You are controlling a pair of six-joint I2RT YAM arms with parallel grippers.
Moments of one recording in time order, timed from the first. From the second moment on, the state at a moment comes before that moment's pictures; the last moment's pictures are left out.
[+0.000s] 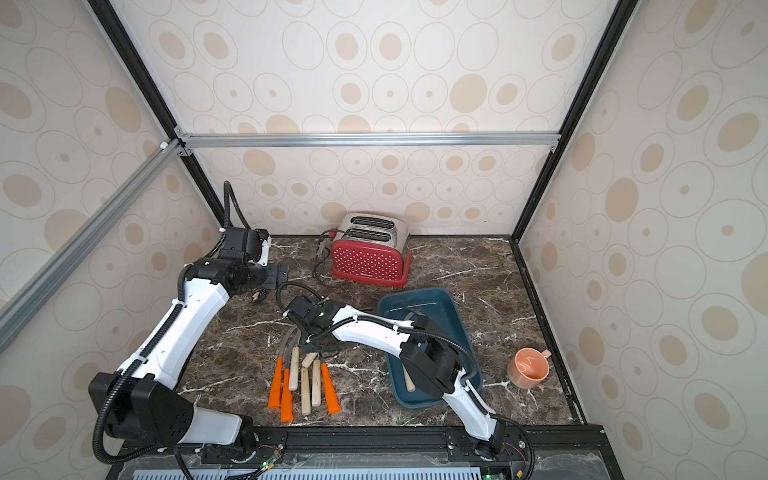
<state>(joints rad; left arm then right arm) -0.14 1.43 1.40 -0.89 -0.15 -0.05 1.09 2.21 1.88 -0.87 0.02 0.98</state>
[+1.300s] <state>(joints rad) -0.12 1.49 1.40 -0.88 -0.06 -0.01 1.09 2.35 2.03 -0.95 -0.01 1.01</state>
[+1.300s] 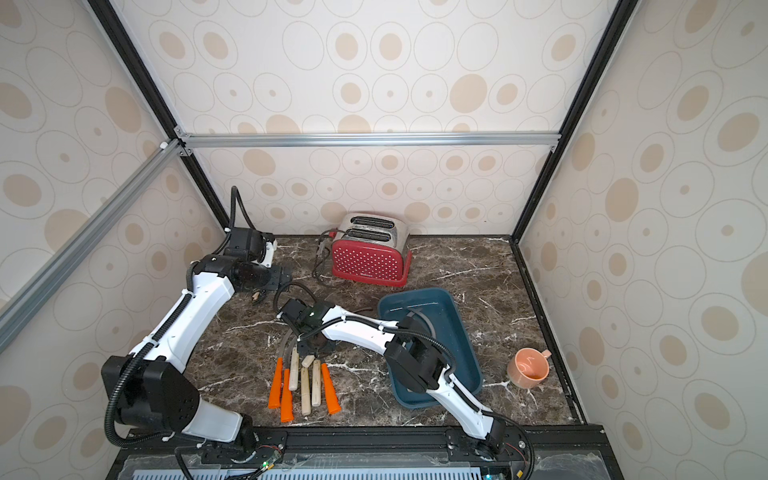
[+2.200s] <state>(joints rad) -0.12 1.51 1.40 -0.87 -0.05 0.00 1.09 2.37 2.02 -0.92 -0.03 1.02</state>
